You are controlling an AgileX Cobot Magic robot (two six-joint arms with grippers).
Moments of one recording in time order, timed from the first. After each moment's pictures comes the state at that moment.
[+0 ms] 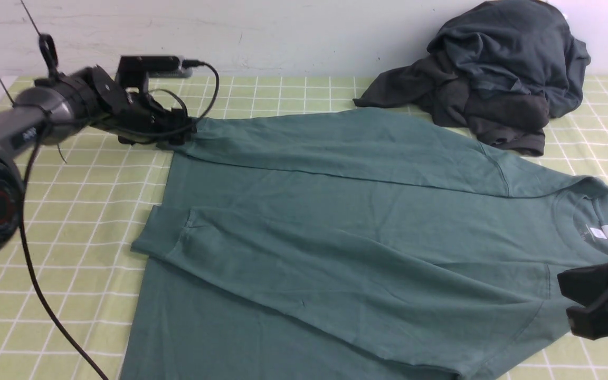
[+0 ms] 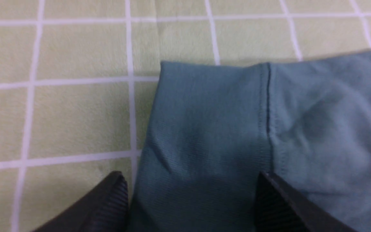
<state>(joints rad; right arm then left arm) 0.17 0.97 -0.60 0.34 0.62 -0.36 0.00 2.46 -2.01 -0.42 0.43 0.39</state>
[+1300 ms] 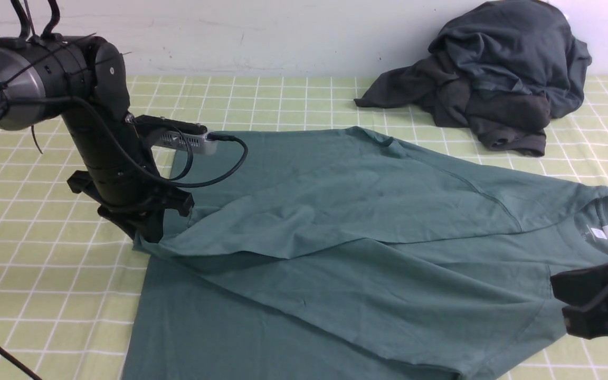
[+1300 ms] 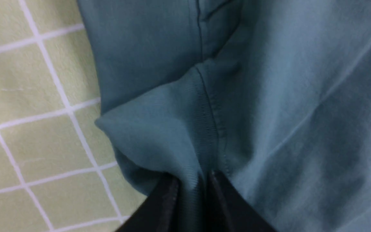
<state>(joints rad) 0.17 0.98 -0.60 0.40 0.63 -0.37 -0.14 1.97 -1.54 -0.07 1.16 0.17</state>
